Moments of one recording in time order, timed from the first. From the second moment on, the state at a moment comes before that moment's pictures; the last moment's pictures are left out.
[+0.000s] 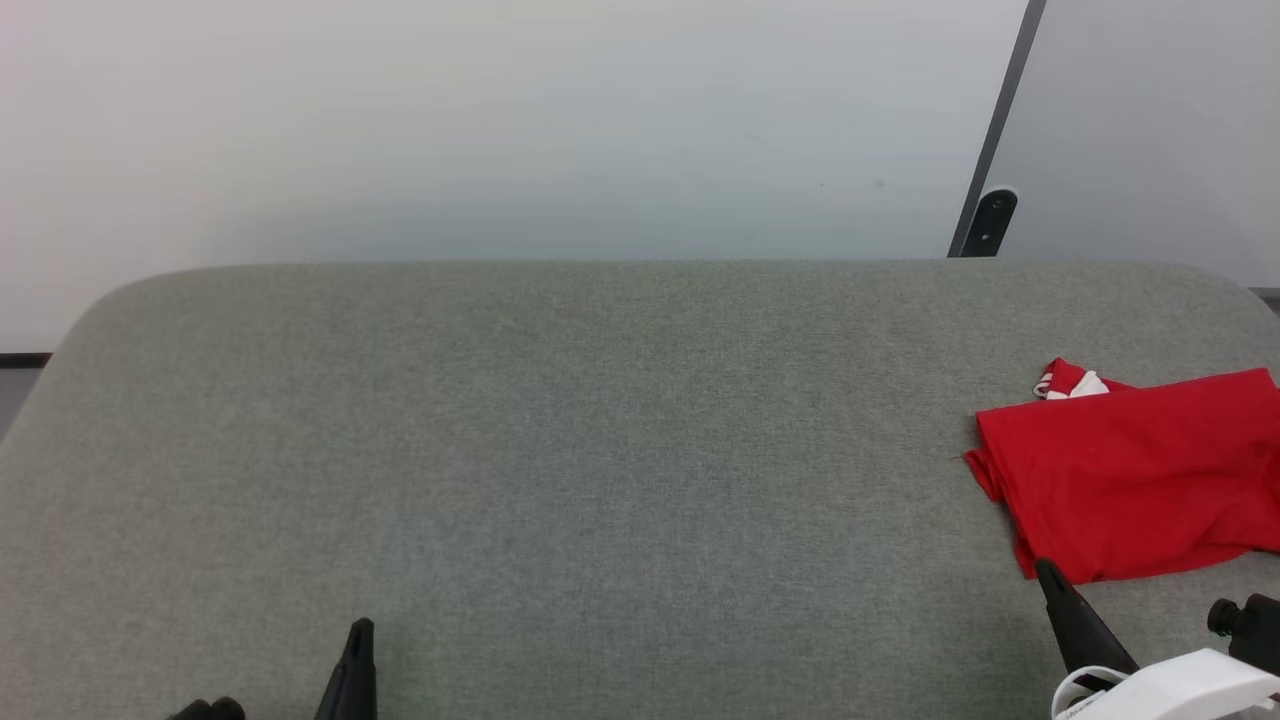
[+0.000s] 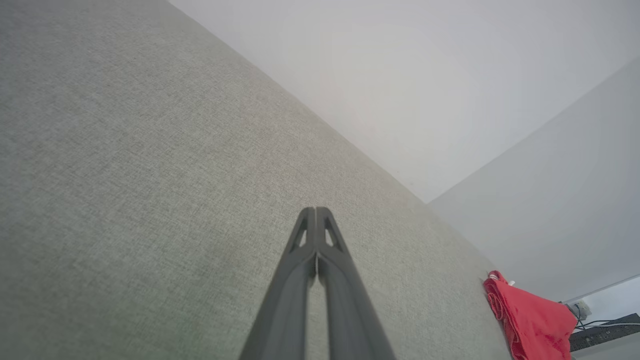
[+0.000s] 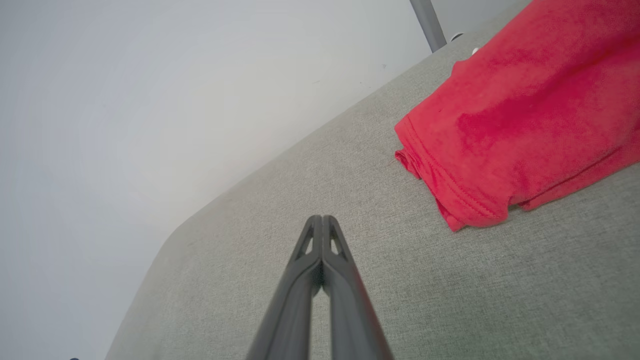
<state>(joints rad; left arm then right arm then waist) 0.12 0.08 0.04 0.16 -0.74 -0.11 -0.12 0.05 -0.10 -0.03 0.09 0.78 0.13 0.14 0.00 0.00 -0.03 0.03</state>
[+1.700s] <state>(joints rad) -0.02 0.06 0.09 0.21 -1.30 -0.12 0.03 -0.05 -0.07 -0.08 0.19 1.31 0.13 0.12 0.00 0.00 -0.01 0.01</state>
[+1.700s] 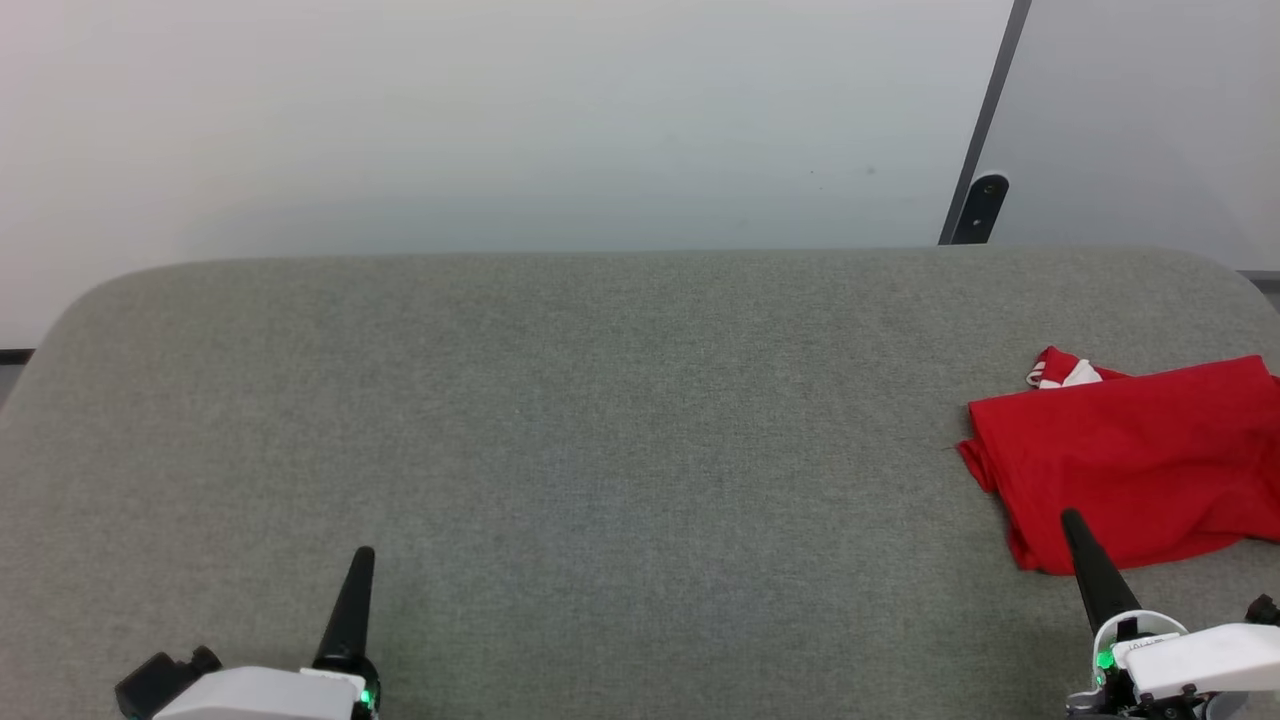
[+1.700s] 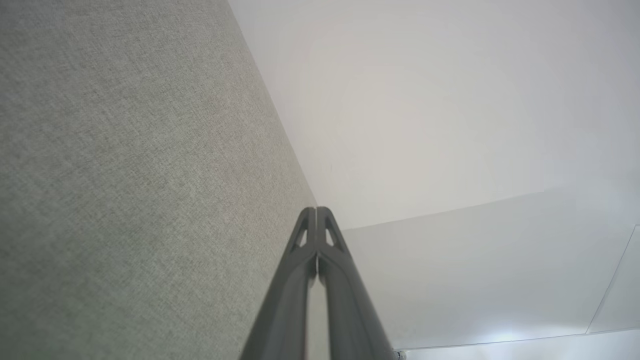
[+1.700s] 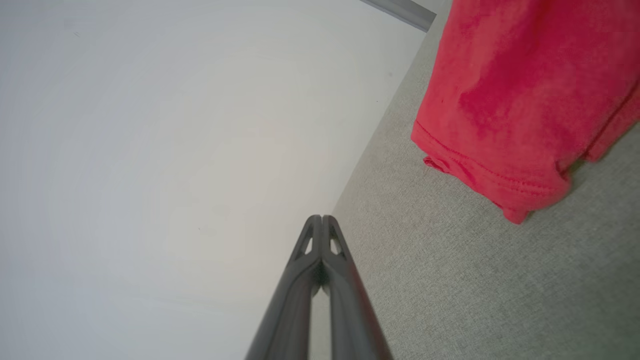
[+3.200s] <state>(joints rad) -0.10 0.05 0.11 0.25 -1.61 -0.13 0.12 -0.10 -0.05 -0.12 0.25 1.61 0.13 0.11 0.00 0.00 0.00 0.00</state>
